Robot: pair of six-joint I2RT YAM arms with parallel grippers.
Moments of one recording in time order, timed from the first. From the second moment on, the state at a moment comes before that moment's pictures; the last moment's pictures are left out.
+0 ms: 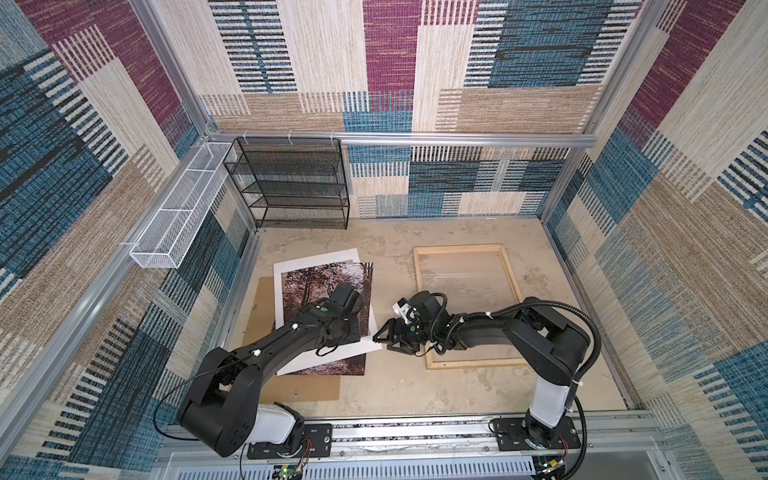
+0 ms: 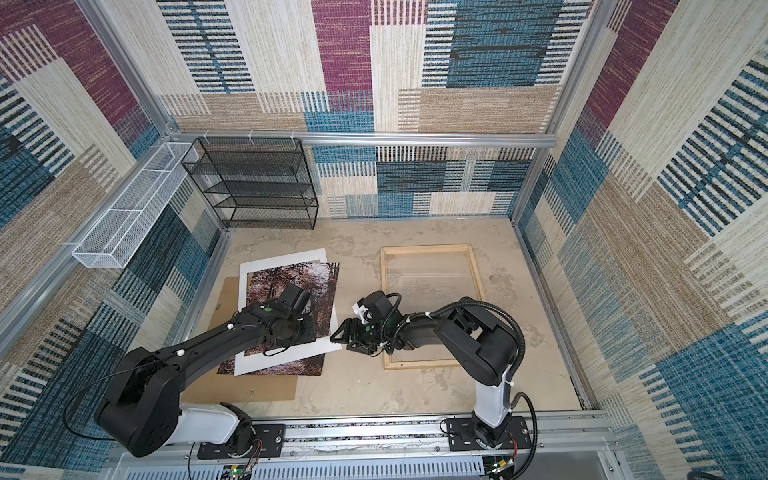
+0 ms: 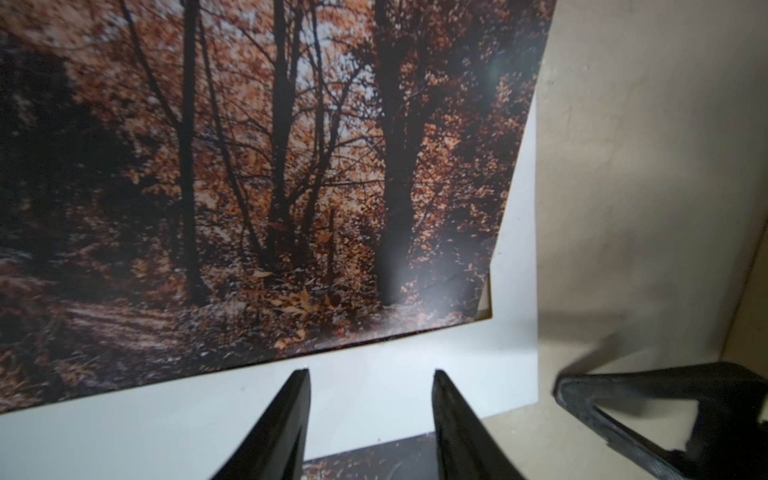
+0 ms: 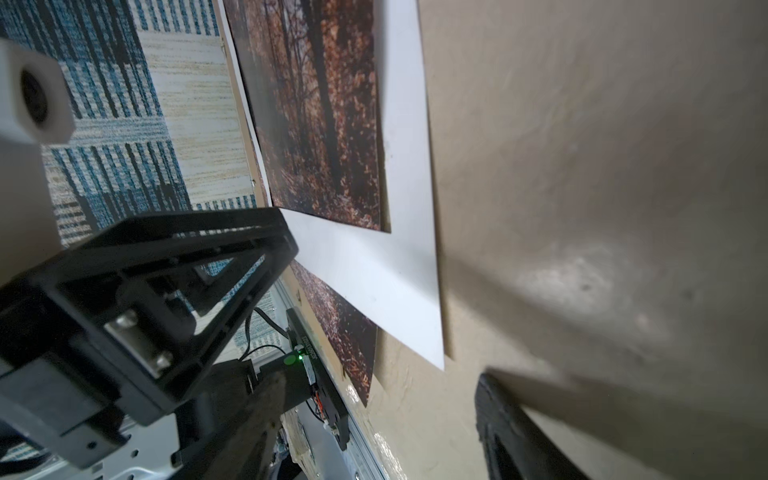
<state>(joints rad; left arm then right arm) -0.49 1.38 0.78 -0.63 -0.06 -0.63 0.81 1.86 0.85 0.30 -0.62 1.12</state>
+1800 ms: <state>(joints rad) -0.47 1.47 0.73 -0.49 -0.07 -0.62 0.76 2.01 0.90 0.48 -0.55 1.09</state>
